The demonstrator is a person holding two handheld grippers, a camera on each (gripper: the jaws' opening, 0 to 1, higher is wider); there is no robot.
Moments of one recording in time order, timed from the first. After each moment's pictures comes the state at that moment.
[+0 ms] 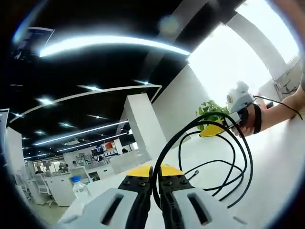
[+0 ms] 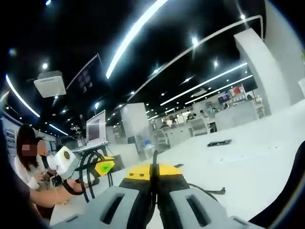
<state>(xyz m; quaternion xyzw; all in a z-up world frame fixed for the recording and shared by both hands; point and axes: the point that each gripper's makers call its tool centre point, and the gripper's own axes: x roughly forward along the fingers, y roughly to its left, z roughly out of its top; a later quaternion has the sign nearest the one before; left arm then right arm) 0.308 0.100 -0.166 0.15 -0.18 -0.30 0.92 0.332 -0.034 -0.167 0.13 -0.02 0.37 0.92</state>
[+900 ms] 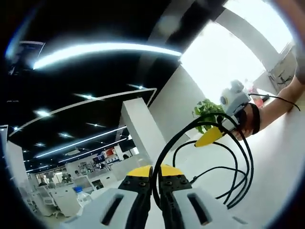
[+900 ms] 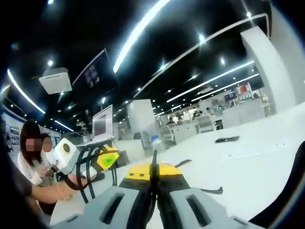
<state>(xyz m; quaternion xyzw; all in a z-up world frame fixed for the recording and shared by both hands) 0.298 0.091 -0.159 0.19 -0.20 -0.30 0.91 0.325 -0.014 -0.178 0.12 -0.01 0.40 0.91</state>
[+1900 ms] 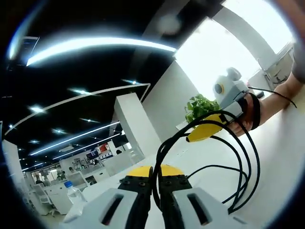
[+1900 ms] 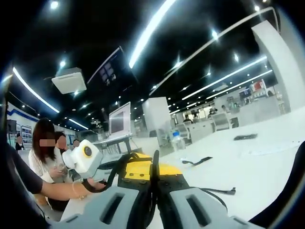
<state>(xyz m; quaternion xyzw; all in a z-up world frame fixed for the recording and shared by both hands) 0.299 0.074 -0.180 0.19 -0.17 -0.33 0.91 0.291 0.021 -0.176 0.11 -0.01 0.46 0.88</state>
